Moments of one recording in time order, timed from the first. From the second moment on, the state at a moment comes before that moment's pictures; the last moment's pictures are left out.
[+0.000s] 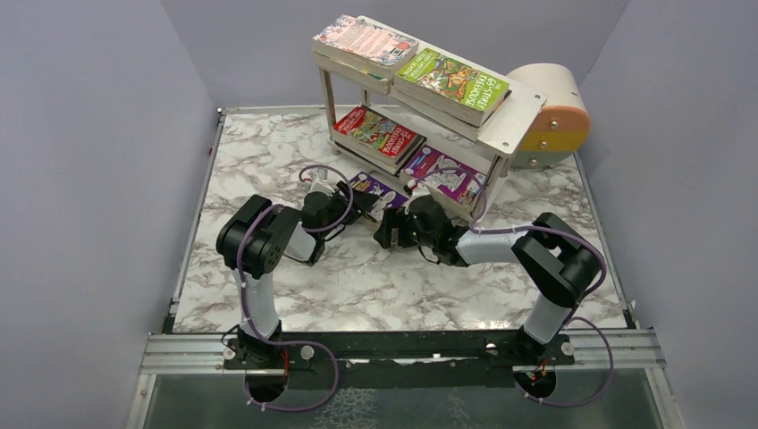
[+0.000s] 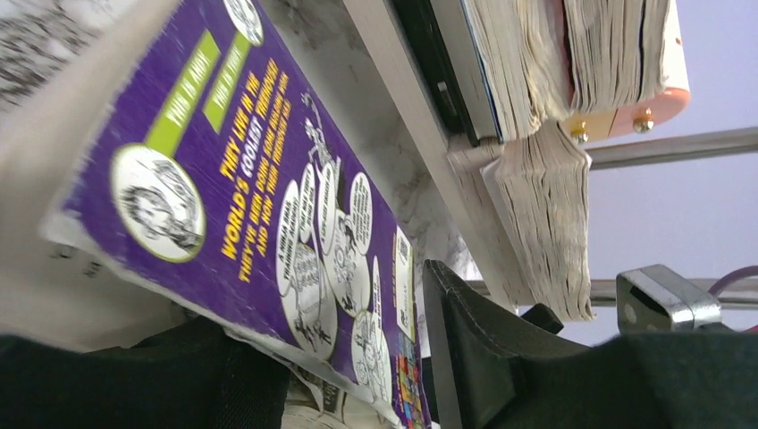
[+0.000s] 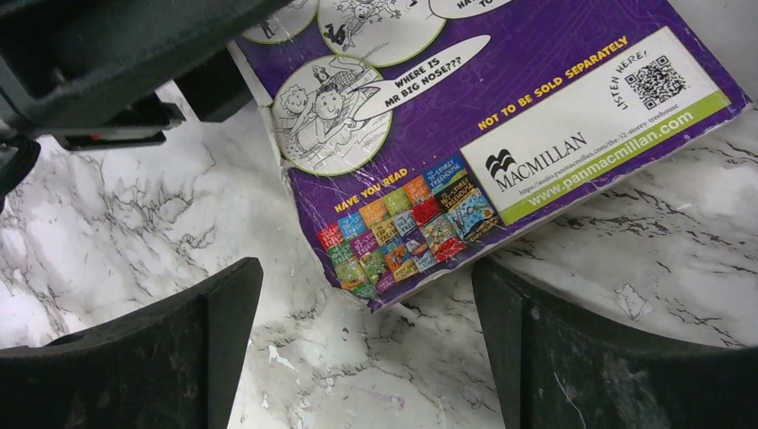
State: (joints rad) left arm -0.39 1.93 0.57 1.15 0.24 -1.11; right arm 0.79 1.74 0.77 0.40 0.02 0.56
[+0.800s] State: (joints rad) left arm -0.40 1.82 0.48 1.08 0.27 -1.14; right arm 0.79 1.38 0.65 0.24 0.01 0.59
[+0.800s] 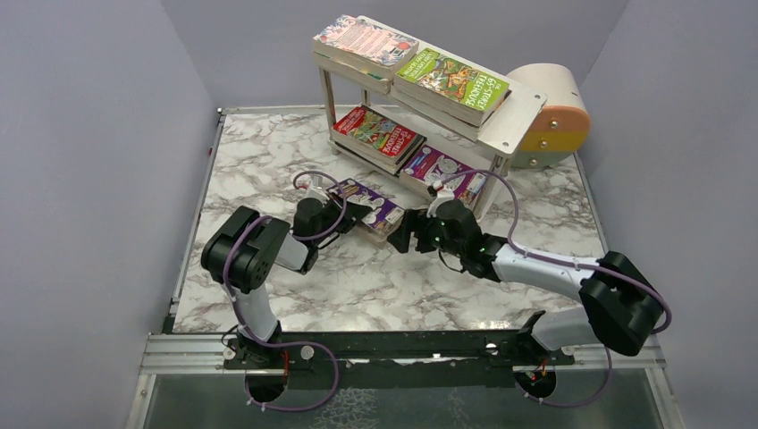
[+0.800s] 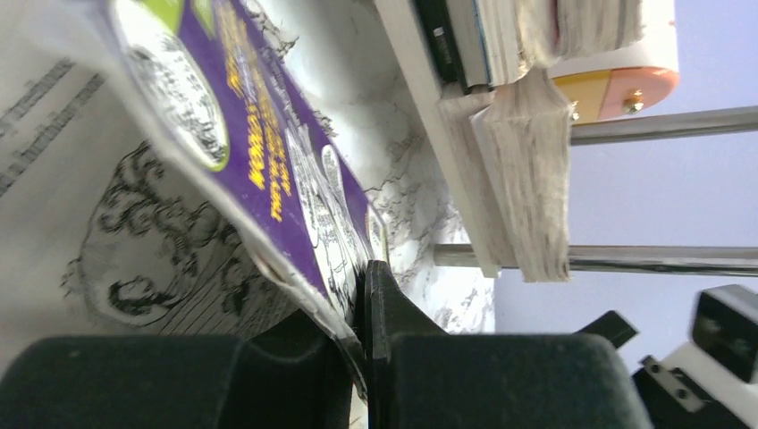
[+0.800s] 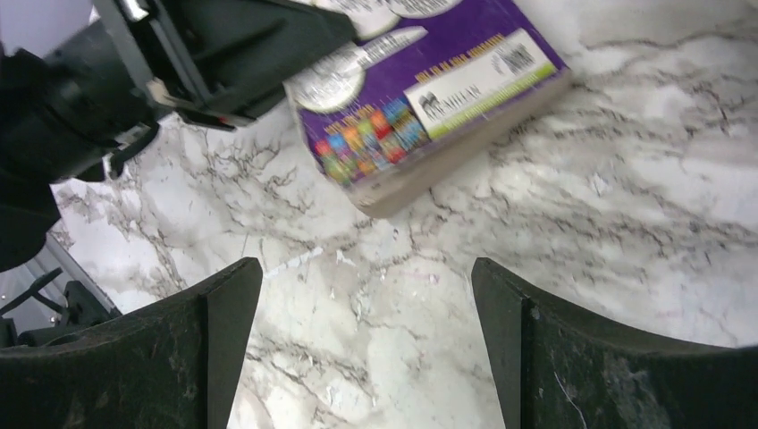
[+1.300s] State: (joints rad) left arm -0.35 1.85 0.42 1.36 0.38 -1.36; right arm 0.74 1.33 0.54 0.30 -0.09 0.73
